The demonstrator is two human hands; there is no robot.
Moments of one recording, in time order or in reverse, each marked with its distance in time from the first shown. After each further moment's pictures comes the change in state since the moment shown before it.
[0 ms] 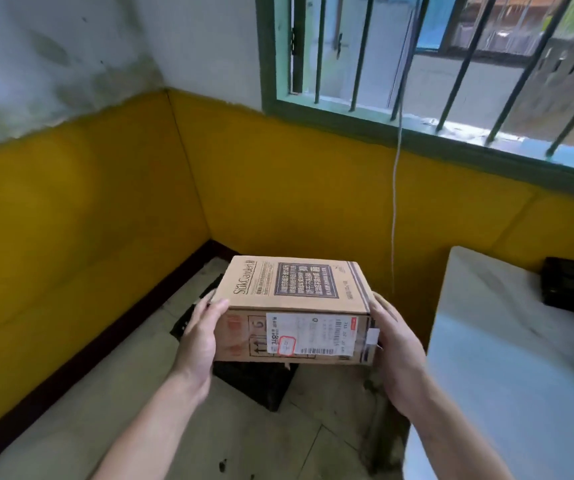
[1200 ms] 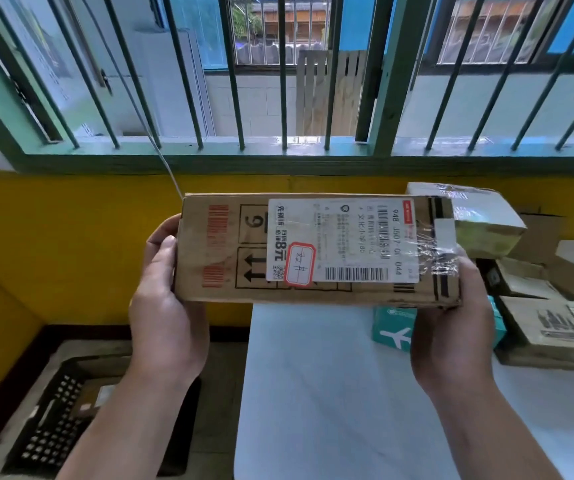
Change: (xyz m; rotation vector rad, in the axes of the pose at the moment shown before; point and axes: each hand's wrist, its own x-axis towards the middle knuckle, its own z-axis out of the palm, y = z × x) left_hand -0.121 0.104 0.296 -0.397 -0.516 0.335; right_hand -0.165 -0.123 -0.234 0.322 0.707 -0.591
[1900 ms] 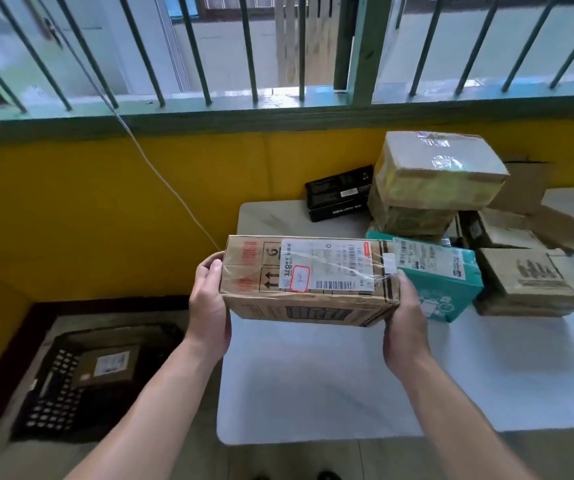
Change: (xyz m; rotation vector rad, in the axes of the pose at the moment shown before) left_hand 0.001 -0.142 -0.010 0.116 0.023 -0.429; right_hand 0.022 0.111 -0.090 -0.145 0.191 0.297
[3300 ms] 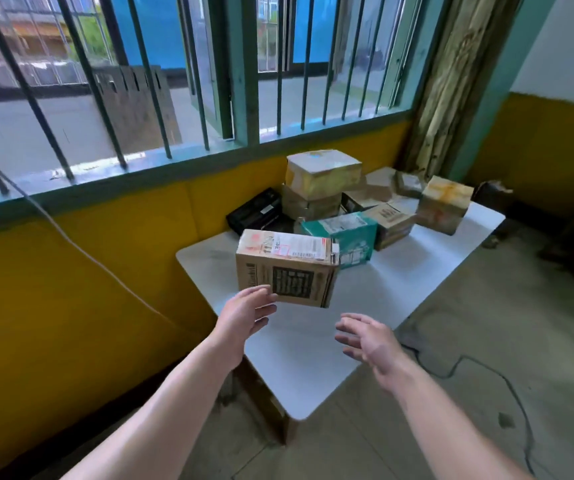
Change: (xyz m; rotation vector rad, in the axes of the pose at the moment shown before) left_hand 0.005 0.068 -0.093 0.442 -0.734 -0.335; right_hand -0.212 0.056 0.116 -0.206 0.433 0.156
